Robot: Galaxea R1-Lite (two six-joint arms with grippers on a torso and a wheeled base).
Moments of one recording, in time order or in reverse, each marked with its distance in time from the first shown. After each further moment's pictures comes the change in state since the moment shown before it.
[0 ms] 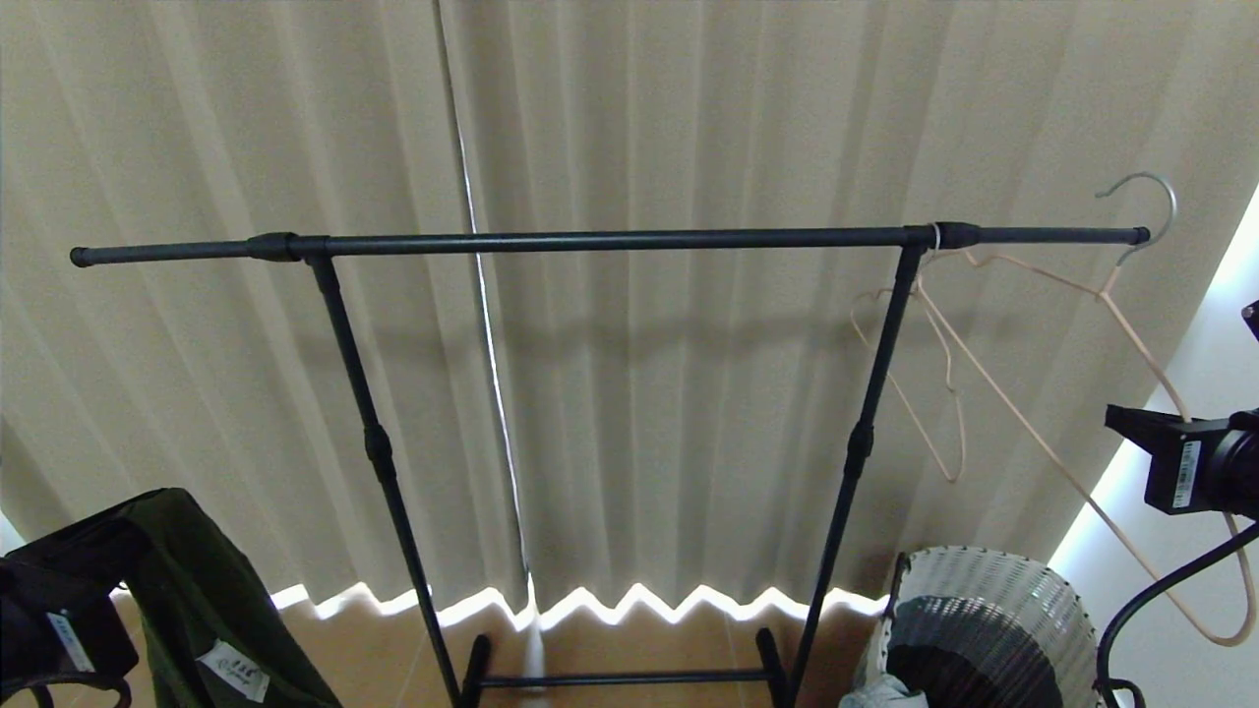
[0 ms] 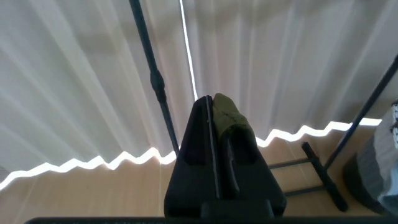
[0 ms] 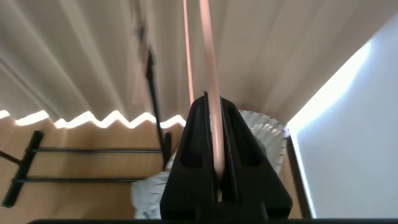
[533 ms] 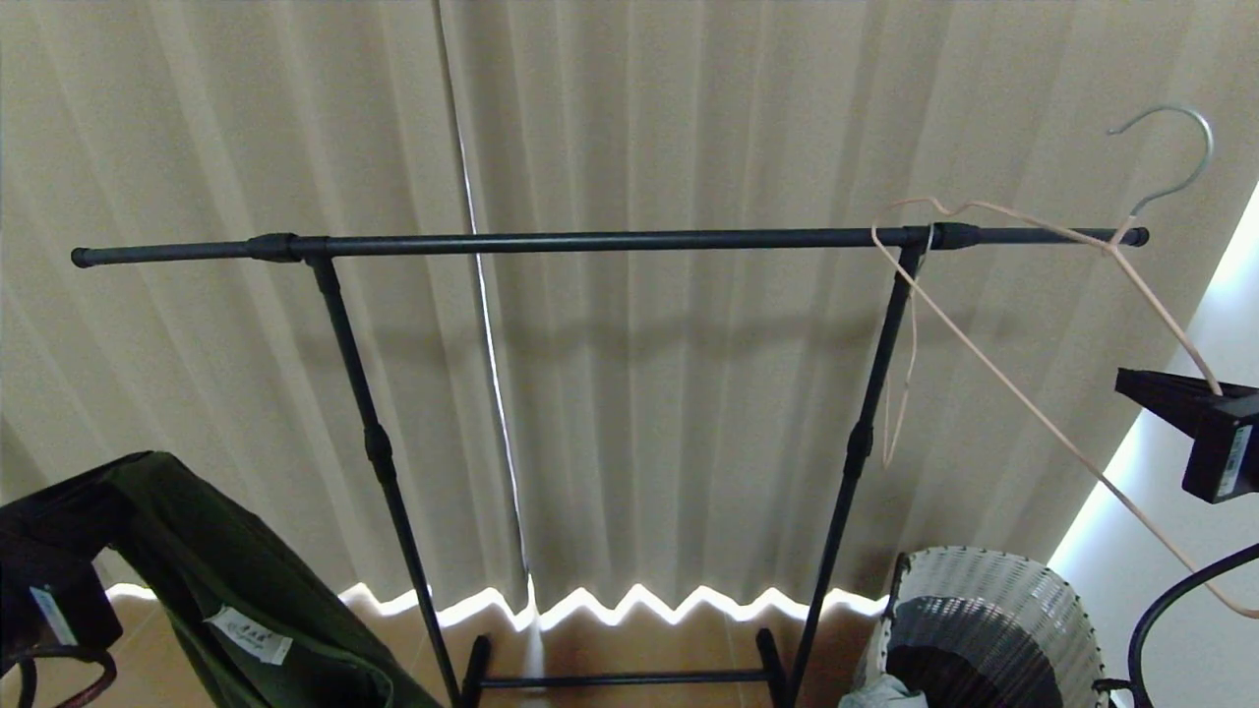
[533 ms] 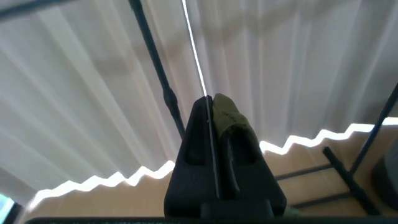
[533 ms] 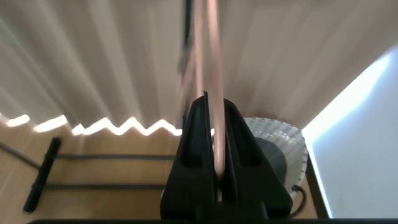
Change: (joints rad) left arm -0.002 0.000 -0.069 0.003 0.000 0.120; right arm 0.002 -0.069 -0.035 -0.008 0.150 -0.089
